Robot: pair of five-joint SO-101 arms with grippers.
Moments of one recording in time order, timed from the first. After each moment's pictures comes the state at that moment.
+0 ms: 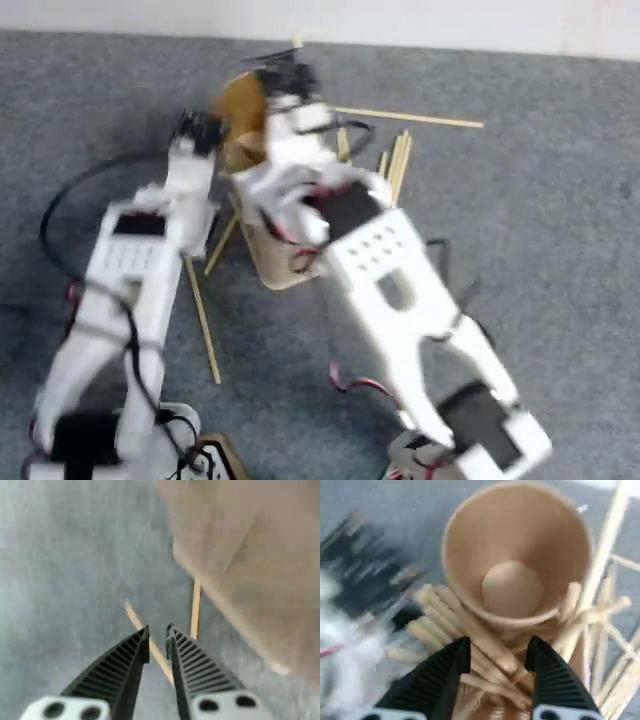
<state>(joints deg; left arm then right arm) -4.4 -16.0 31.7 49.5 -11.6 -43.4 -3.6 -6.9 65.5 -7.3</state>
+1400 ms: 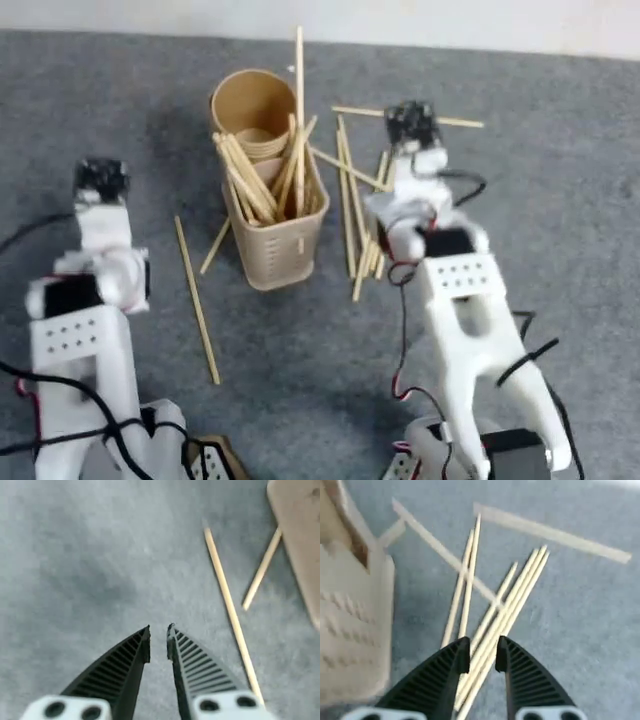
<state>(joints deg) -22.7 -45.1 57.6 56.8 -9.5 -16.2 -22.4 40.4 33.2 9.4</state>
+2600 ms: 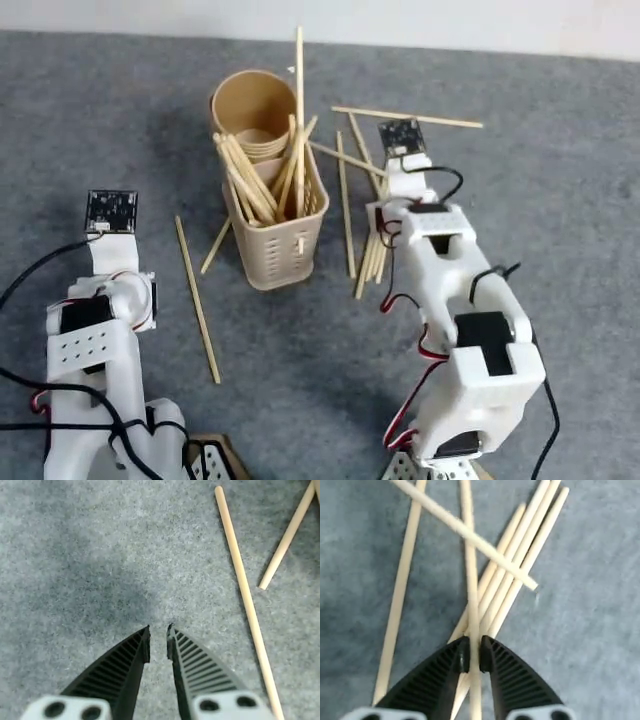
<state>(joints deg) -24.6 -45.4 67.3 48.1 -9.5 -12.2 14.2 23.7 32.0 10.2</state>
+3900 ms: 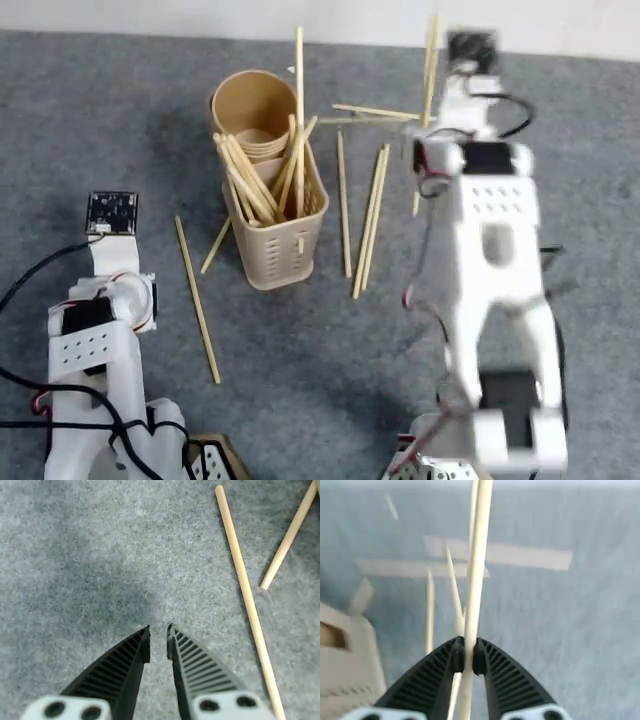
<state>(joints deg) -24.6 -45.4 69.3 45.4 -9.5 -7.6 -10.3 -2.2 60.2 0.0</state>
